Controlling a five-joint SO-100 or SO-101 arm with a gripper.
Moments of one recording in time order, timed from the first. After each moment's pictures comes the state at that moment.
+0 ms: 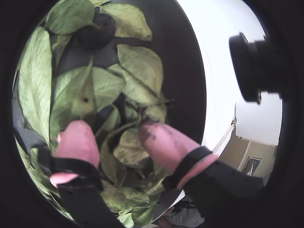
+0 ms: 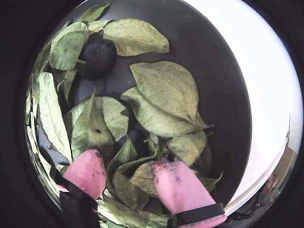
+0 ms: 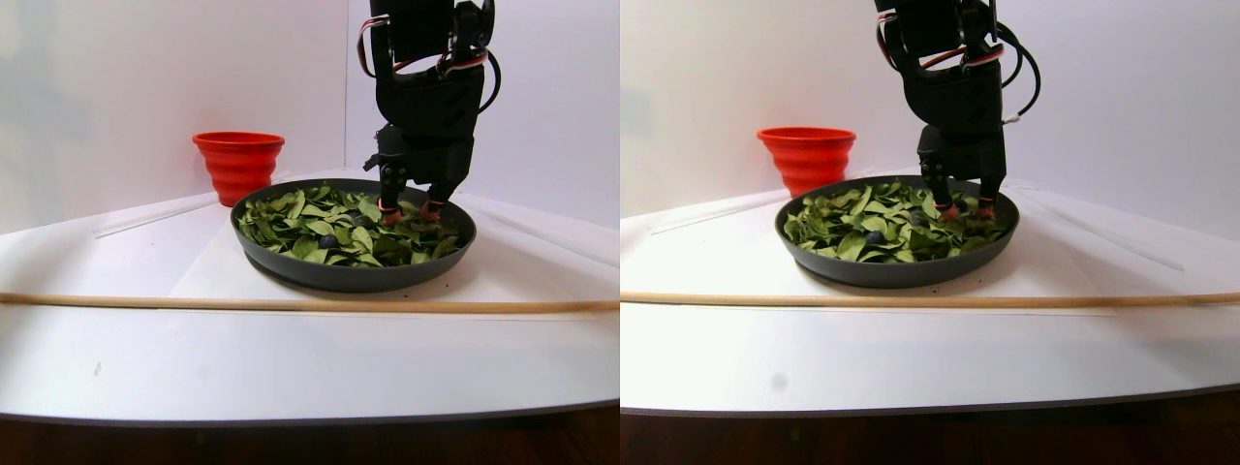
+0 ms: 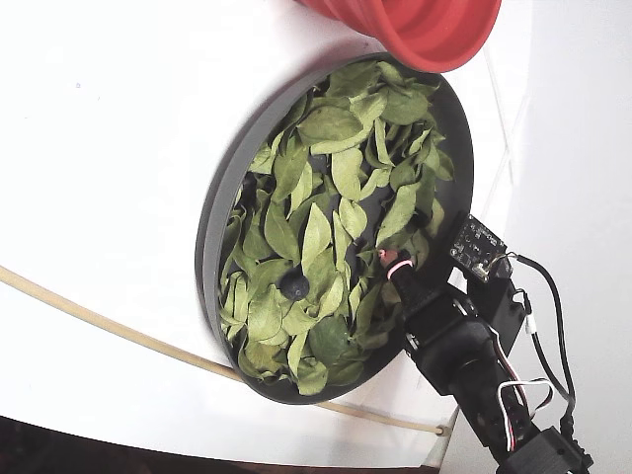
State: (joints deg) arm 23.6 70.3 107.1 -13.6 -98.5
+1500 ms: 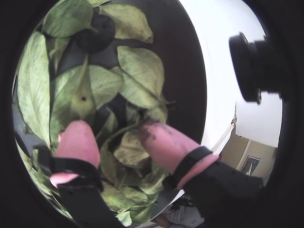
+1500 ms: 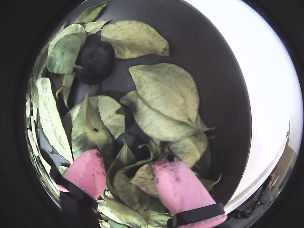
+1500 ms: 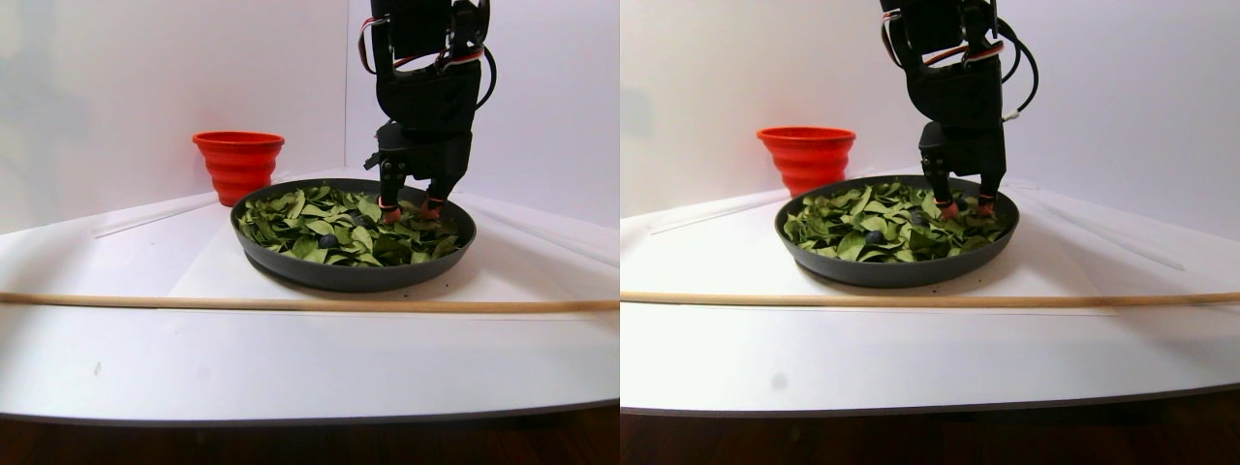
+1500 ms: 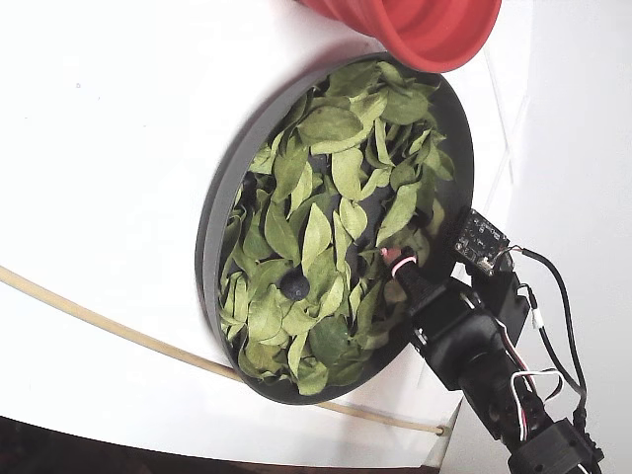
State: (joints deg) arm 23.6 70.6 103.0 -7.2 -98.2
